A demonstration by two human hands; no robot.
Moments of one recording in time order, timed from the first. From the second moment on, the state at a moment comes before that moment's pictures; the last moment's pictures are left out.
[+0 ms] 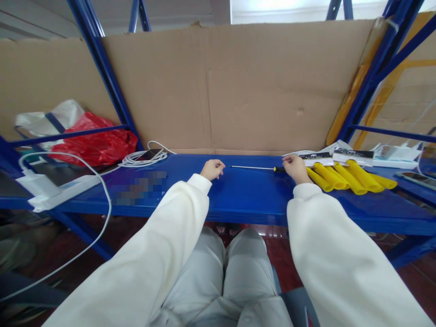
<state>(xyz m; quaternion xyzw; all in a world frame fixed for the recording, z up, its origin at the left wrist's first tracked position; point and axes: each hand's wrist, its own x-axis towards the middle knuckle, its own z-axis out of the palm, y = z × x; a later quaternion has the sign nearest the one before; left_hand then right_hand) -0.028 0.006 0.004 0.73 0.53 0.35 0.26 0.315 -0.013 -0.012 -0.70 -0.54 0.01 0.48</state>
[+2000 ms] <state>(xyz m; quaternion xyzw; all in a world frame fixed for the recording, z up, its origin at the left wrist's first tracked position) -0.028 0.010 0.001 0.76 0.52 0.32 0.22 0.297 -0.064 0.018 -0.87 -0.31 -0.10 0.36</state>
